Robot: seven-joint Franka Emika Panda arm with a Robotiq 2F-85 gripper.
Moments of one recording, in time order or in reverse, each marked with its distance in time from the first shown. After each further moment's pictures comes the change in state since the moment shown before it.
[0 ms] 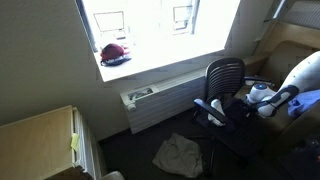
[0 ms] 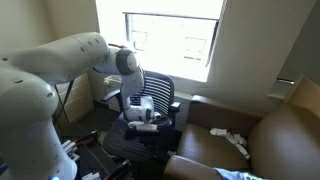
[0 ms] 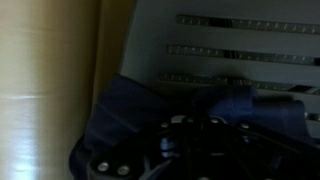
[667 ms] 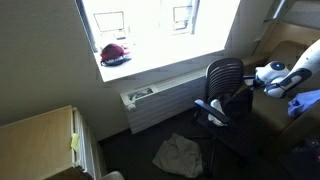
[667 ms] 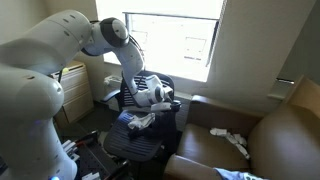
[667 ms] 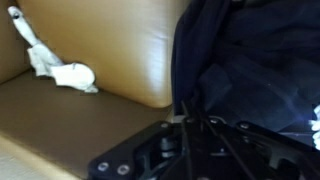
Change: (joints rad) arm 0.195 -0.253 -0.320 -0.184 0.030 0.310 0.104
